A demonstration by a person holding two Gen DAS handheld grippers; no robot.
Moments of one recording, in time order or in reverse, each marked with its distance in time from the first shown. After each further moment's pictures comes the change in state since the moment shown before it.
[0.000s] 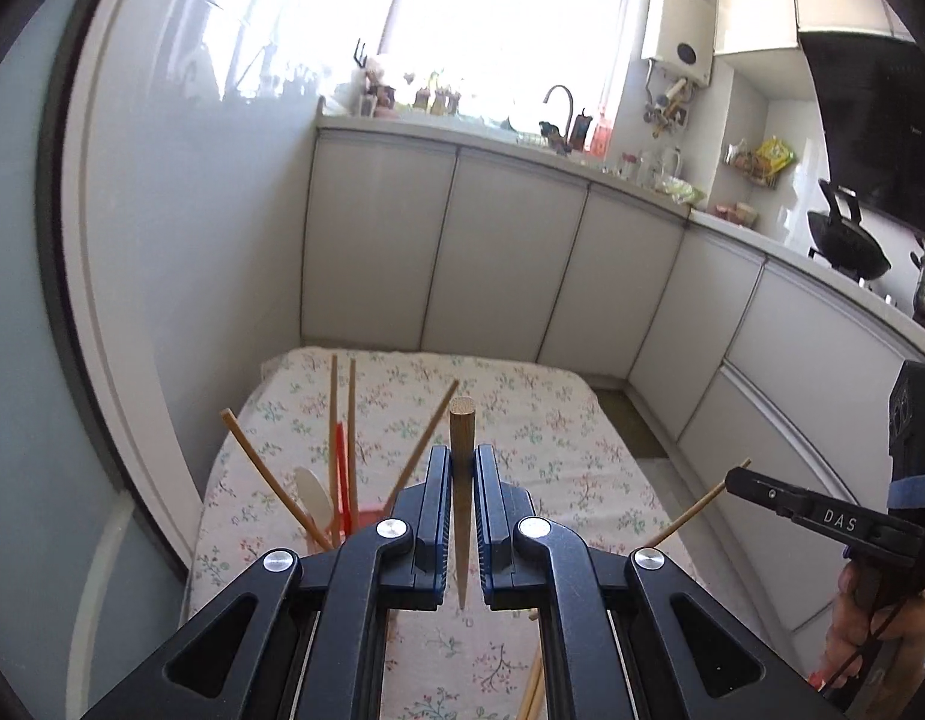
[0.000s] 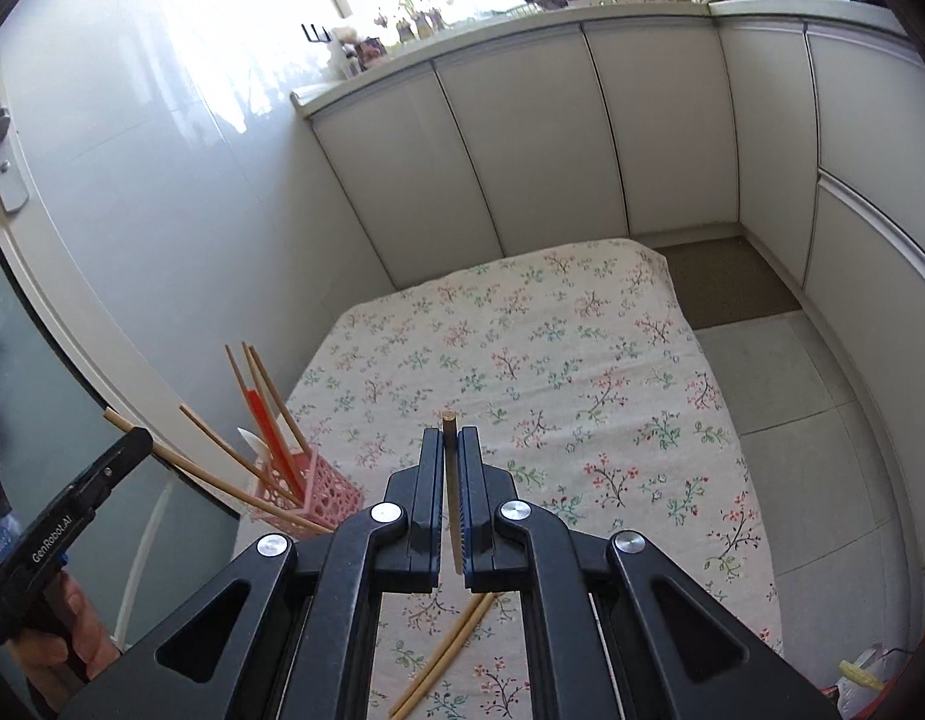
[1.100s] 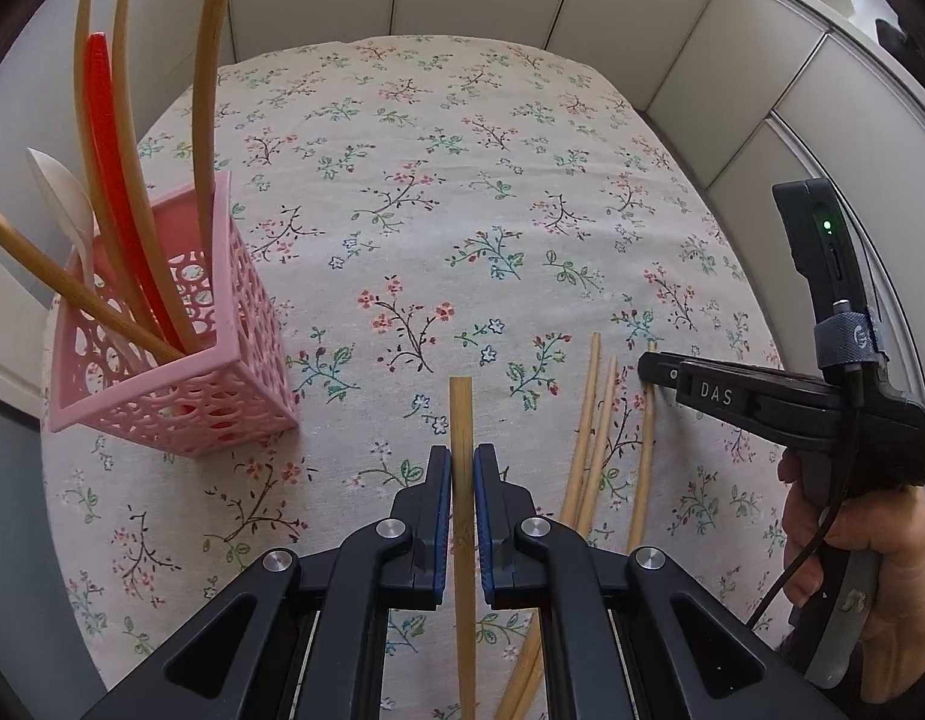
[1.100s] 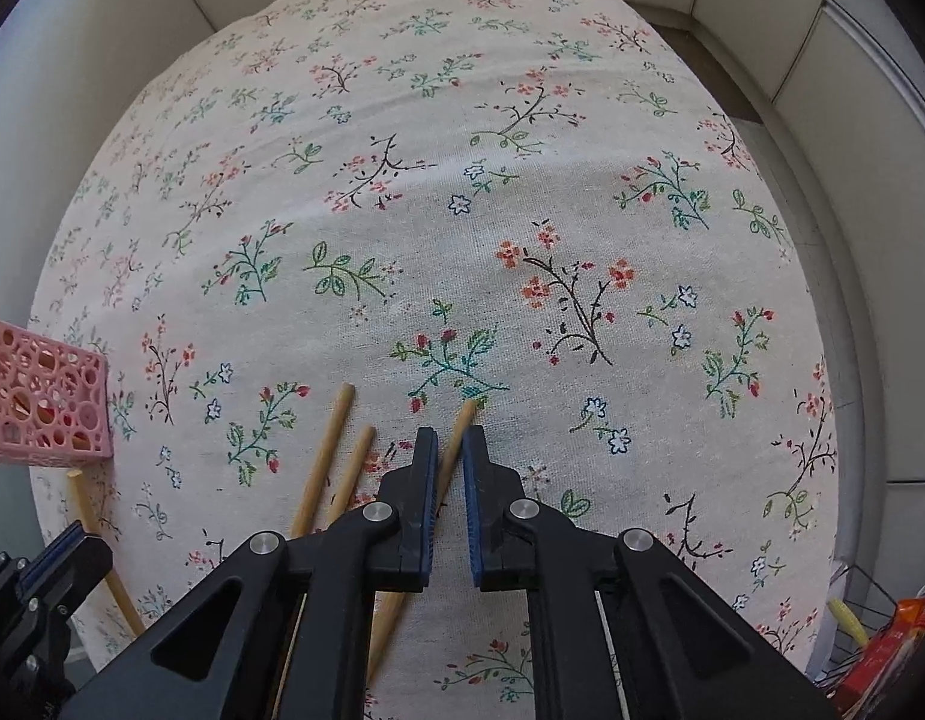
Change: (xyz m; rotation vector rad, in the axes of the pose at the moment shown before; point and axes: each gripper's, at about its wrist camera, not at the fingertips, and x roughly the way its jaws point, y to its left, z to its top) left arm 0.178 -0.027 -0.126 0.059 0.697 0.004; right arm 0.213 -0.081 -0.087 0.090 0.582 -0.277
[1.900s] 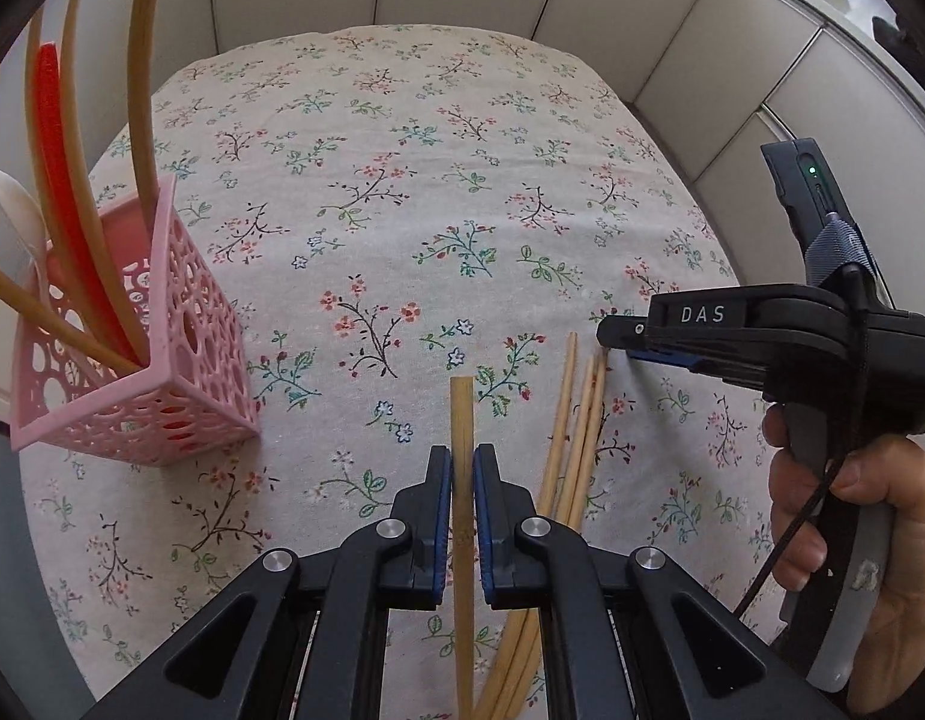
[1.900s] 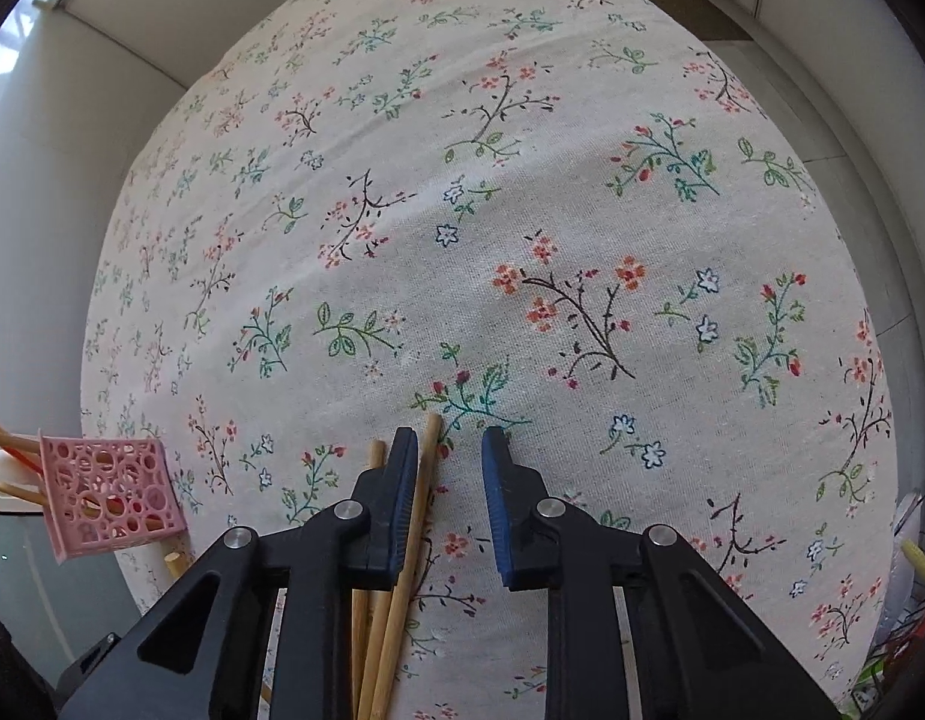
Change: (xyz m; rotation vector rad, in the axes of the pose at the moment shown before) left arm 0.011 -0.006 0.007 0.007 0.031 -0.039; right arm 0.003 -0.012 0.021 0.182 0.027 0.103
